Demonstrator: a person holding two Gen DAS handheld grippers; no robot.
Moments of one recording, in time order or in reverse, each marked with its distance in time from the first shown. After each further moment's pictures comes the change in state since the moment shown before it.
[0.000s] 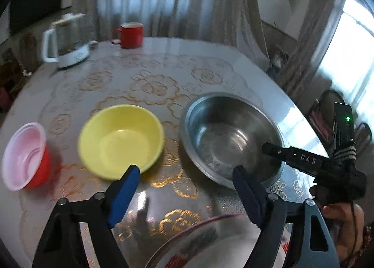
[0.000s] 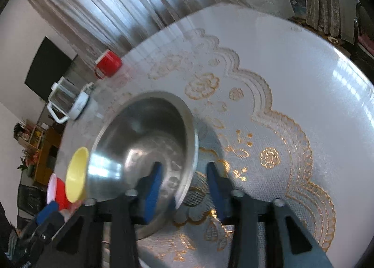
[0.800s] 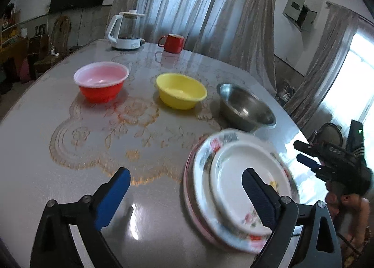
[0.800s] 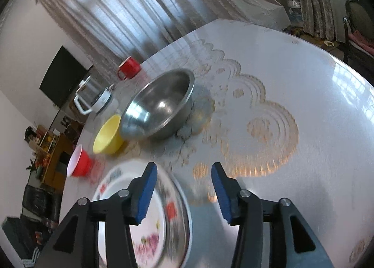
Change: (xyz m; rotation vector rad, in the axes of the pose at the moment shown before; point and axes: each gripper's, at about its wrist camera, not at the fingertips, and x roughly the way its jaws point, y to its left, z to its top) left arm -0.124 0.055 -0.149 -0.195 -0.201 0.014; right arm -0.102 -0.006 -0.106 0.002 -0.135 0.067
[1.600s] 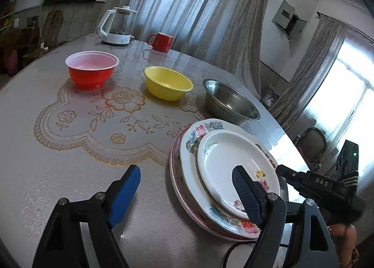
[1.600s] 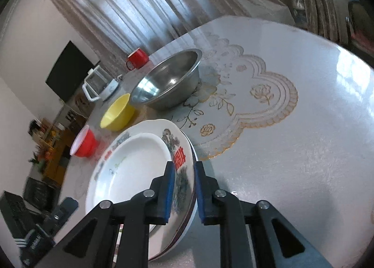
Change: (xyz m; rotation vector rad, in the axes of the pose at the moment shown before) left arm -0.004 0.009 -0.035 -0.033 -0.017 -0.118; right arm -0.014 0.007 -0.066 -0.051 -0.007 0.011
